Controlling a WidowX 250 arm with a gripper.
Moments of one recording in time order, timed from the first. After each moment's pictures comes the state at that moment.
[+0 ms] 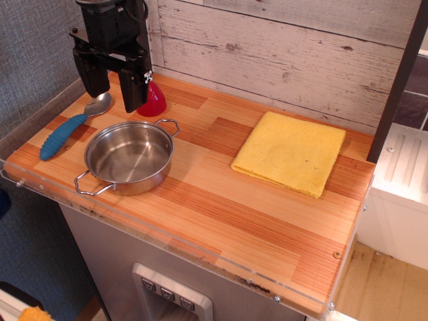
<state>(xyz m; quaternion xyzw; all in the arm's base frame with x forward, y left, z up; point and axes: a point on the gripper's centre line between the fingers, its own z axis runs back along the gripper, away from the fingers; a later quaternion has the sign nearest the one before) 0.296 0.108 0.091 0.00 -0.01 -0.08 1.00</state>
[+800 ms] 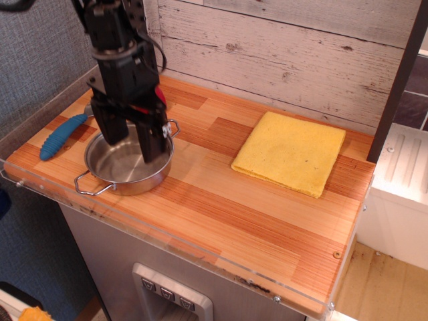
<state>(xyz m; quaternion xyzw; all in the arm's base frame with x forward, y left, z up) 0.261 0.063 0.064 -0.03 -0.02 -0.10 0.99</state>
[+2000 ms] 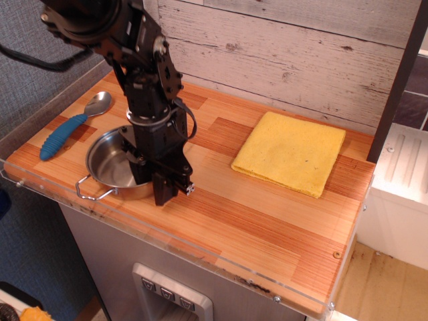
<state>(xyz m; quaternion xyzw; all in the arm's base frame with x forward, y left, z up) 0.255 0.036 0.018 0.01 -0.02 -0.14 0.99</state>
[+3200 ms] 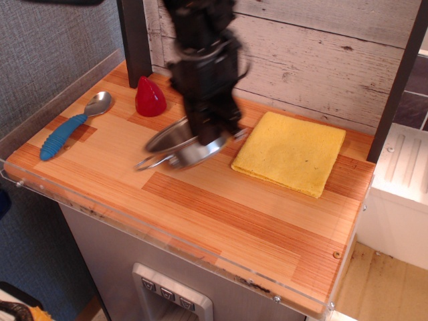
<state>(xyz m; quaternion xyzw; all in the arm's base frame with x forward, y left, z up) 0.297 -0.015 0.088 0.02 -0.10 -0.22 0.97</state>
